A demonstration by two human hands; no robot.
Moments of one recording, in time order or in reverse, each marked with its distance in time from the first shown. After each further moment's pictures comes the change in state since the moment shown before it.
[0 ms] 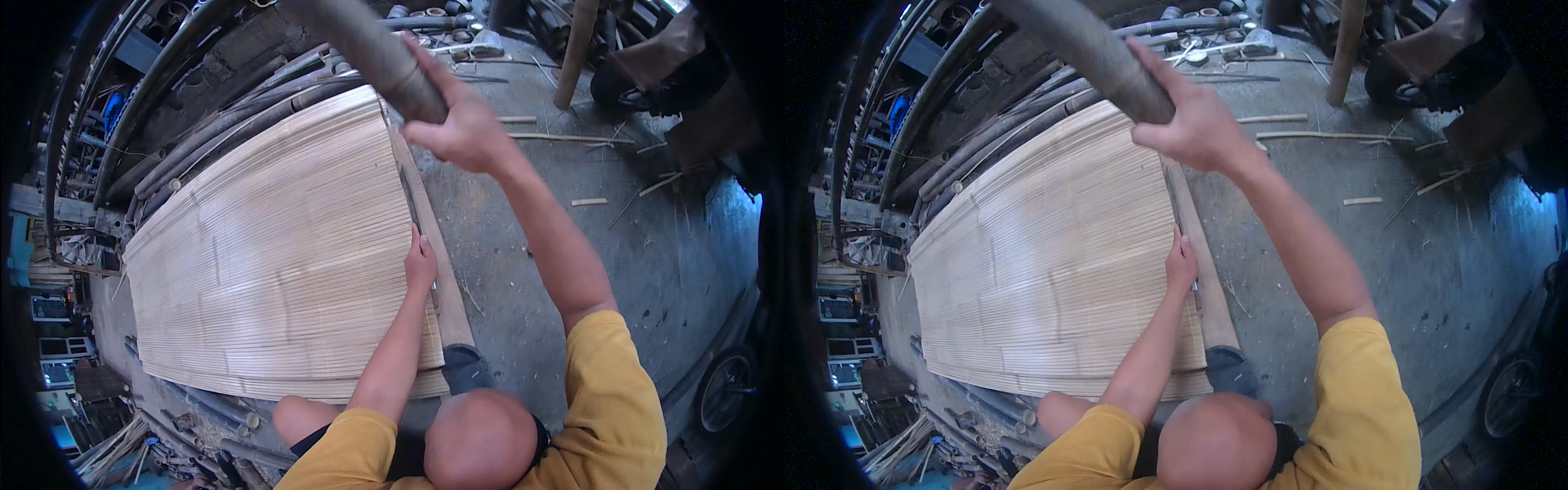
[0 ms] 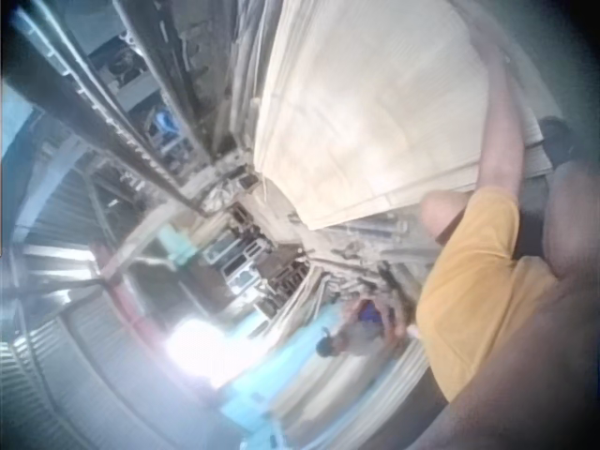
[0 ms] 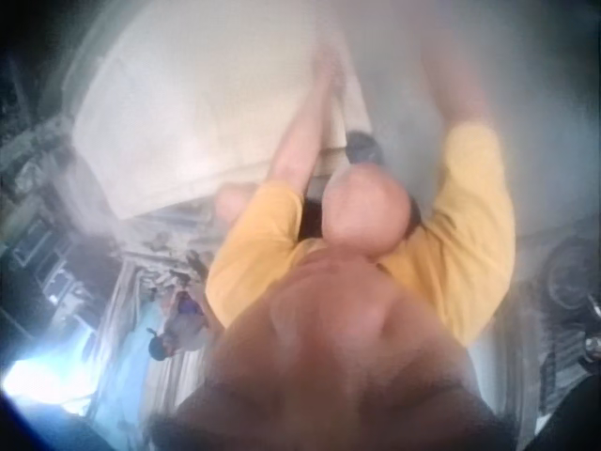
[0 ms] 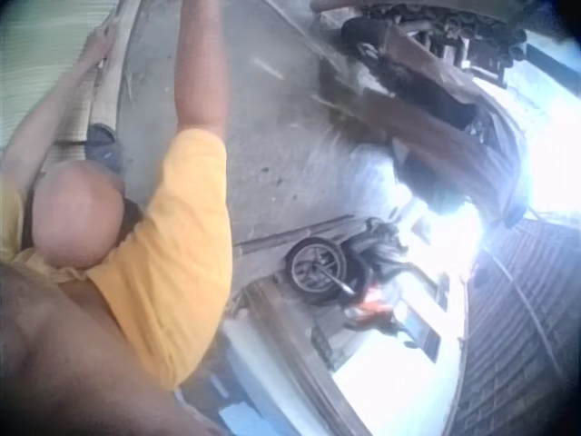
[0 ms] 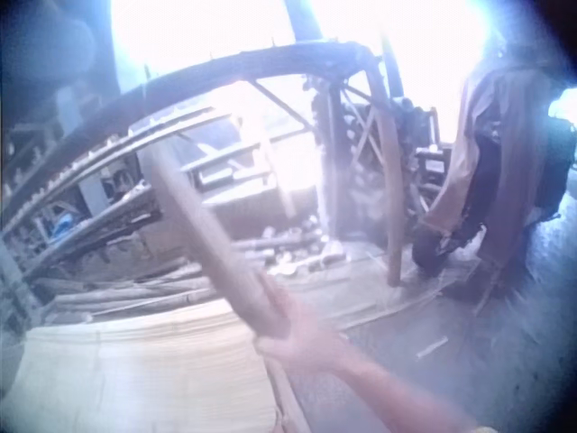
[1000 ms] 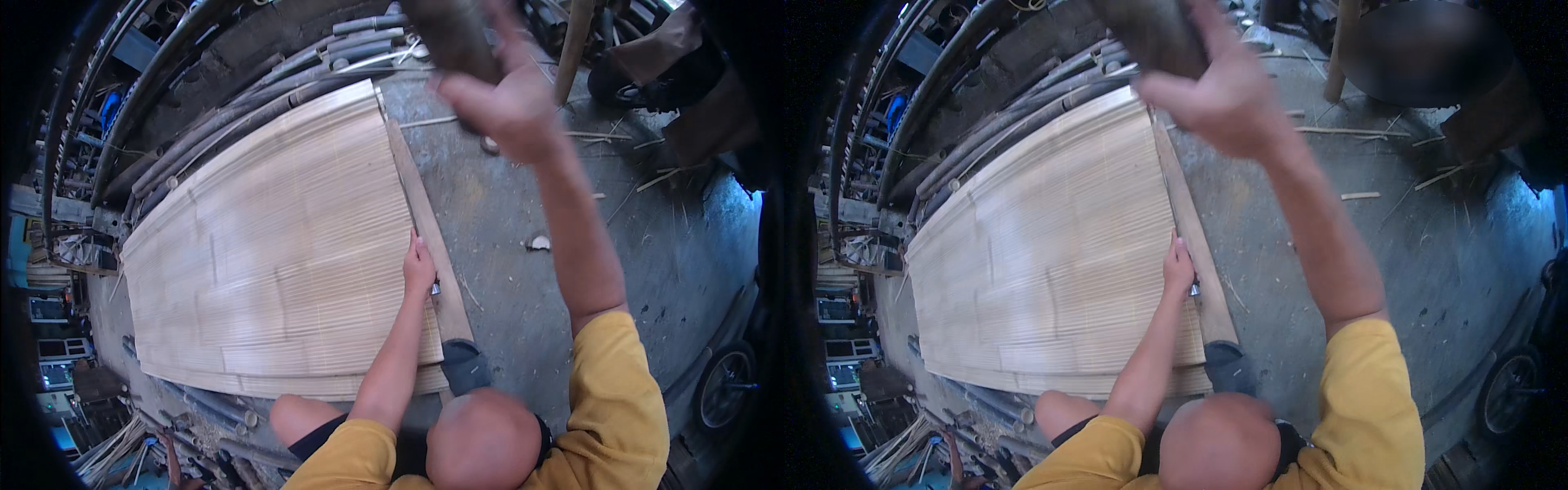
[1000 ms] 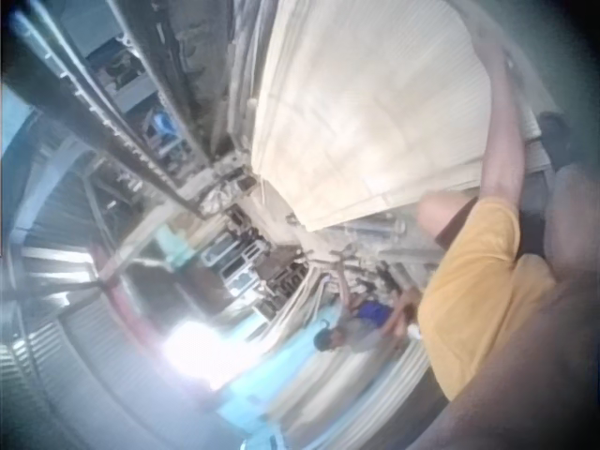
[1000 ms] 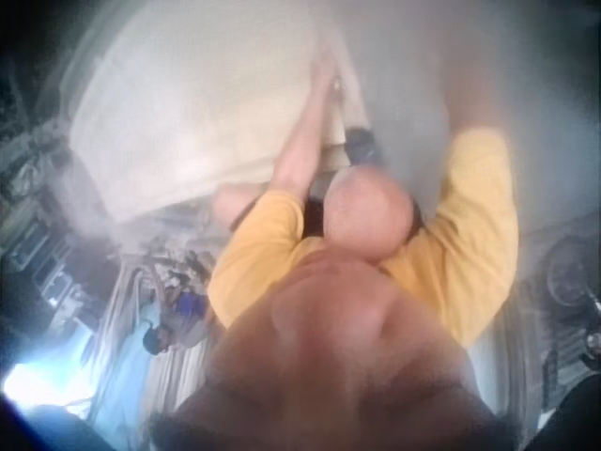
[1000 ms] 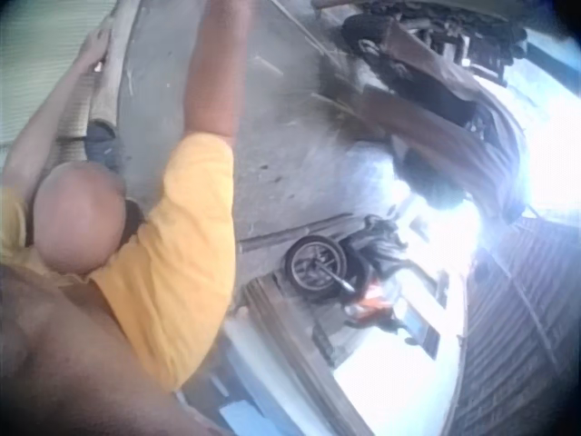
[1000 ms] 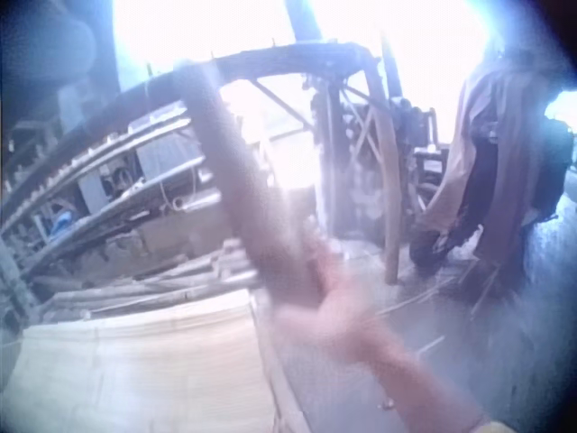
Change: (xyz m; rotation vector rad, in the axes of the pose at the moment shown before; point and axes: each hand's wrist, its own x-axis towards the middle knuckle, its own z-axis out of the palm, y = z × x) left_hand -0.031 0.004 -0.022 -0.351 -0.201 -0.353; right_hand -0.001 -0.034 -0.035 0.049 0.199 -0.196
